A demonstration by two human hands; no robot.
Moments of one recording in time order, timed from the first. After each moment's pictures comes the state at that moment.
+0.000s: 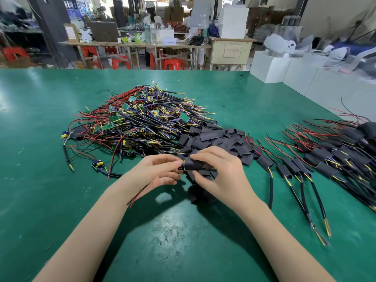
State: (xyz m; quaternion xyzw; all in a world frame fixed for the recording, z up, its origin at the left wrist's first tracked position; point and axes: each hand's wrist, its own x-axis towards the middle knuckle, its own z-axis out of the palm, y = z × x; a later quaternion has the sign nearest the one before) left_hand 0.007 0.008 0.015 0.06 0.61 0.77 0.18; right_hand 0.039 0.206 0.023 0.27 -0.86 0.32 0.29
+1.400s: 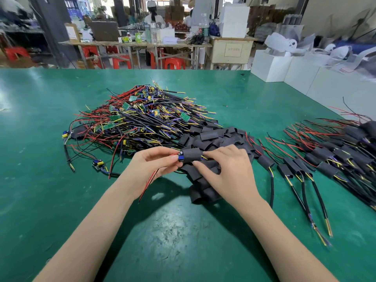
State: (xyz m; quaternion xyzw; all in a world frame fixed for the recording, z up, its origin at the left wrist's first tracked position) left_hand 0.006 0.004 0.015 0.09 0.59 0.79 0.10; right_hand 0.037 0.209 0.018 0.13 -0.92 0.19 0.32
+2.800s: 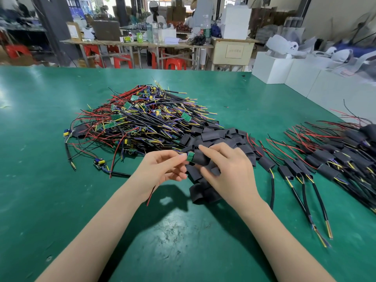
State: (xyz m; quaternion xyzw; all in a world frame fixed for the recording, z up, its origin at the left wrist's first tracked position) left_hand 0.017 0.021 0.021 0.09 0.63 0.76 0.12; right_hand 0.037 0.210 0.021 0.20 -0.89 0.17 0.36
